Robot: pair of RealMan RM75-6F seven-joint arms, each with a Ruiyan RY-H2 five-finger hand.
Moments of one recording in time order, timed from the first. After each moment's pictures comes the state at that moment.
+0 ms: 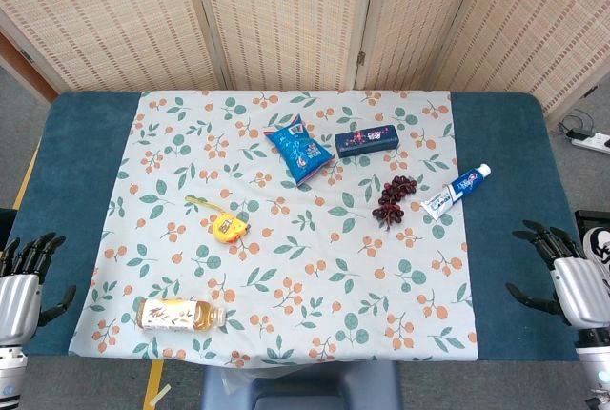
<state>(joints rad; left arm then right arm) -0.13 -1.16 0.00 -1.66 1.44 1.61 0.12 0.11 -1.03 0.02 -1.65 -1.52 1.47 0.28</state>
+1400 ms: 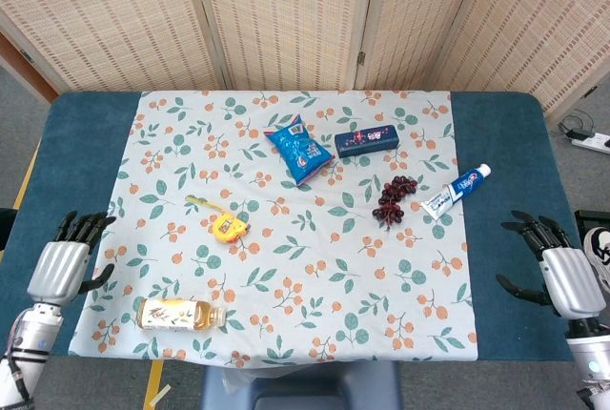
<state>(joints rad) -0.31 -1.18 -0.09 -1.56 1.46 1.27 0.08 0.13 -1.01 0.06 -1.71 -1.53 1.44 0.23</state>
